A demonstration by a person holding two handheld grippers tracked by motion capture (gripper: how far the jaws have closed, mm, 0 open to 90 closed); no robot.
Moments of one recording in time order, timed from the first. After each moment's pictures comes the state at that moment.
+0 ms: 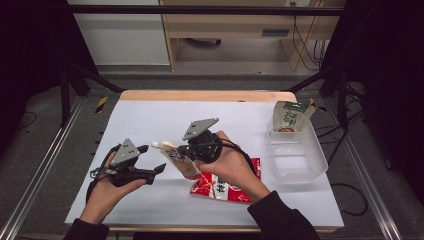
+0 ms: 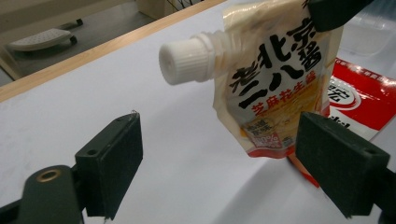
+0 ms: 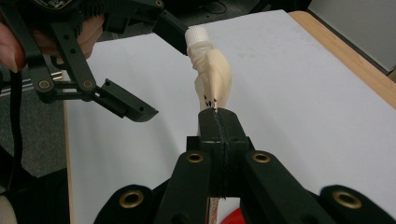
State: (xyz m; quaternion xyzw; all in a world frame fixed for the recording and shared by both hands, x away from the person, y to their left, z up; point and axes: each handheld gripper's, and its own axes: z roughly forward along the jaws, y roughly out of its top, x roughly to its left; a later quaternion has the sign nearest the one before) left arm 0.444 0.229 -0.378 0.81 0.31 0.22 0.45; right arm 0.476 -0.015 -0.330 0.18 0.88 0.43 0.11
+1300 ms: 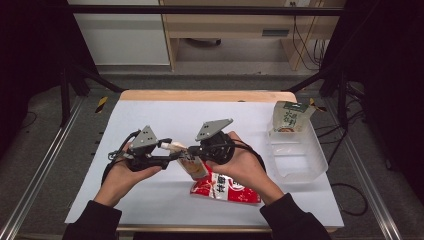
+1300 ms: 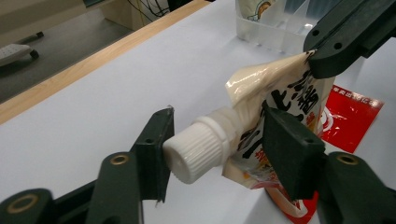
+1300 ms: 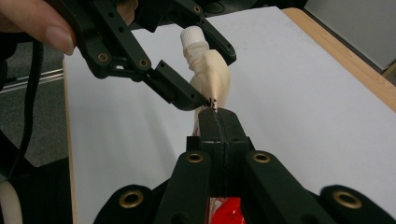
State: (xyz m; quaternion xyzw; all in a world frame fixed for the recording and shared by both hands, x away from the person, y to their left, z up) left arm 0.470 0.196 -0.361 0.83 0.26 0.18 0.46; right arm 0.471 -0.042 -0.328 0.18 0.88 0.43 0.12
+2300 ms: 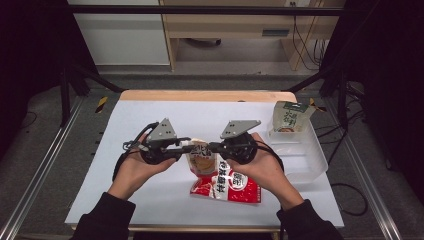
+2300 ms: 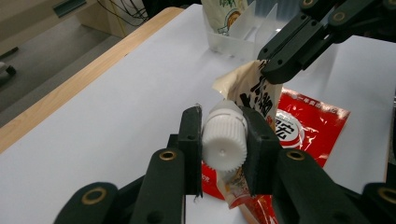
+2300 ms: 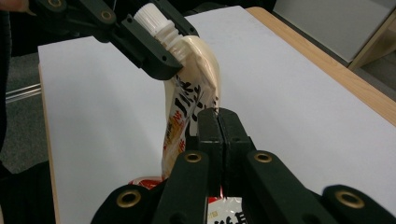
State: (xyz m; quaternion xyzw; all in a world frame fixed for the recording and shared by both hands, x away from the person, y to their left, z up) left arm 0.471 0.149 -0.323 0.86 0.20 0.16 0.44; right arm 0.469 -0.094 -0.330 0.22 0.86 0.45 0.14
